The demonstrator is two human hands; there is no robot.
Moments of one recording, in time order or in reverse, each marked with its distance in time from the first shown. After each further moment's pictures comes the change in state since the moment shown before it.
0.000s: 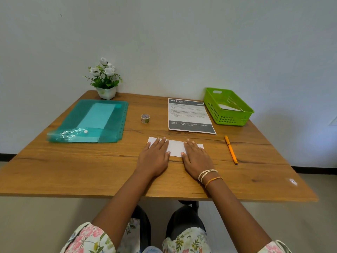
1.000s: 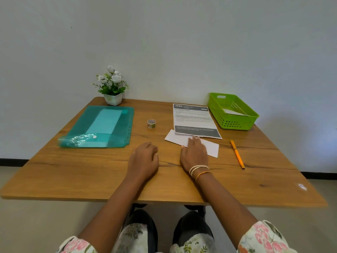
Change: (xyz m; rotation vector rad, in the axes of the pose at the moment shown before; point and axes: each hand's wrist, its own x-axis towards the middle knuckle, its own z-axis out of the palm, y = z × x) left_hand -0.026 -0.033 -0.025 -0.235 0.299 -0.175; right_hand 0.035 -0.036 0.004 0.054 0.212 0.229
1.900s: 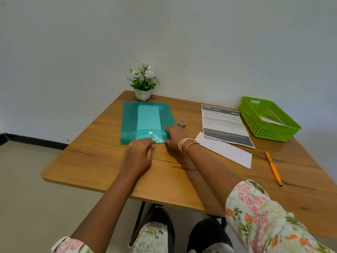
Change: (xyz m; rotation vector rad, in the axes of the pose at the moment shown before) left_hand -0.002 -0.099 -0.047 -0.031 0.252 0.064; right_hand 0.066 -0.152 0.020 0.004 -0.415 -0.434
